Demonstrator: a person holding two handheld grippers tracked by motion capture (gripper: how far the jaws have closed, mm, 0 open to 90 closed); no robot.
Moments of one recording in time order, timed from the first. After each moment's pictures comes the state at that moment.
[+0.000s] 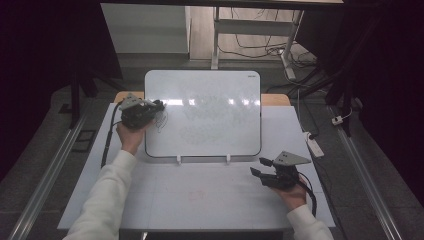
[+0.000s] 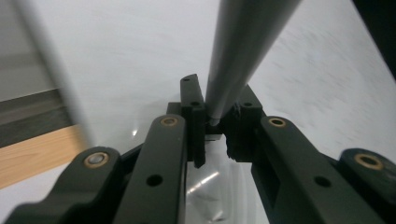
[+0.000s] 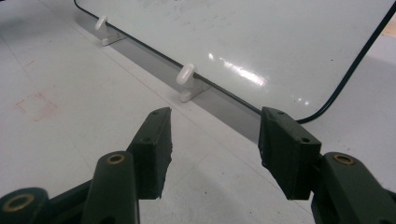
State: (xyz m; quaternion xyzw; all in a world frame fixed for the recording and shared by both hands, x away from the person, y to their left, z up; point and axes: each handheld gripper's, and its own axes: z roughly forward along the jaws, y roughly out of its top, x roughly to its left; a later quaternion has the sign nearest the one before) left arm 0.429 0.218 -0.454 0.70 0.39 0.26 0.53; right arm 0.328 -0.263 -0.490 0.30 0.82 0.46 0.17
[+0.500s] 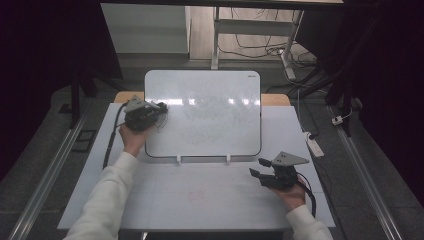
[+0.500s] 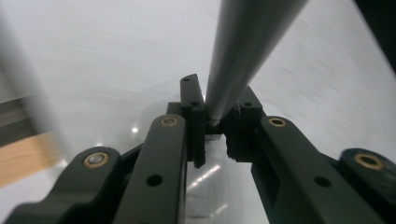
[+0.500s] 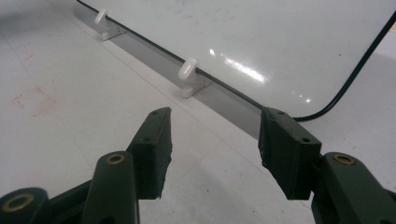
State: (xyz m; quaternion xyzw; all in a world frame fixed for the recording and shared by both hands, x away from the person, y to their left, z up) left arm 0.422 0.199 -0.462 0.72 0.38 0.24 0.53; right arm 0.328 -0.260 -0.493 0.30 0.82 0.45 0.17
